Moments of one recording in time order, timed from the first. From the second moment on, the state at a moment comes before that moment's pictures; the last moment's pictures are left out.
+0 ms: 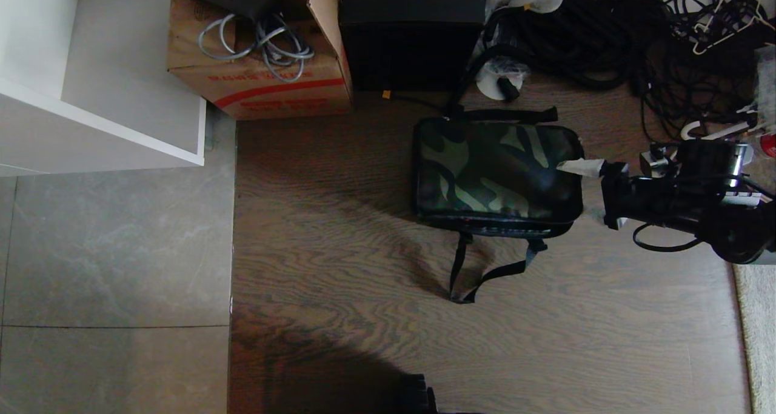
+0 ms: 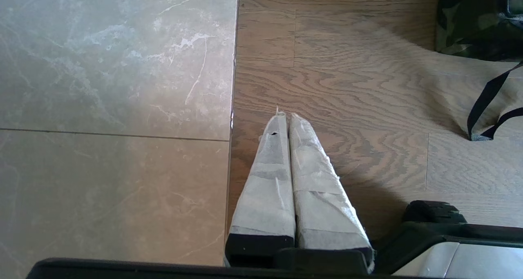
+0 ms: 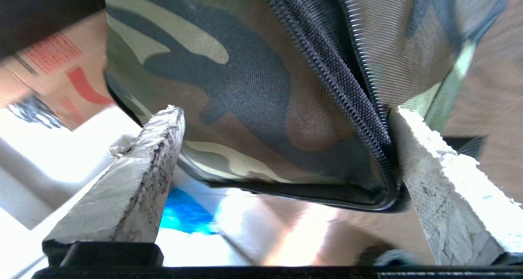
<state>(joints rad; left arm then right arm) 0.00 0.00 0.00 -0.03 0.01 -0.04 -0.12 1.97 -1.01 -0.74 0.66 0.94</state>
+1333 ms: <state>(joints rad) 0.00 0.00 0.00 -0.03 0.01 -0.04 -0.14 1.90 -1.09 -0.66 0.66 1.10</state>
